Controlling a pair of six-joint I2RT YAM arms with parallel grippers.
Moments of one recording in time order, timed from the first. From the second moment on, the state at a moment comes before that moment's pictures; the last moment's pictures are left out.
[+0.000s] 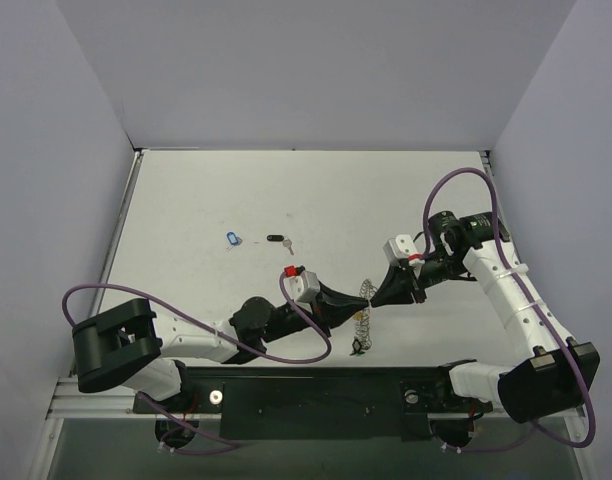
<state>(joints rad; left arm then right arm) -1.20 1.43 0.49 1.24 0.07 -0.31 0.25 1.24 1.16 -1.55 -1.20 -1.62</state>
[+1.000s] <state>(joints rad) -1.20 1.25 0.56 0.82 0.14 -0.21 0.30 1.12 1.09 -1.41 -0.89 -1.11</state>
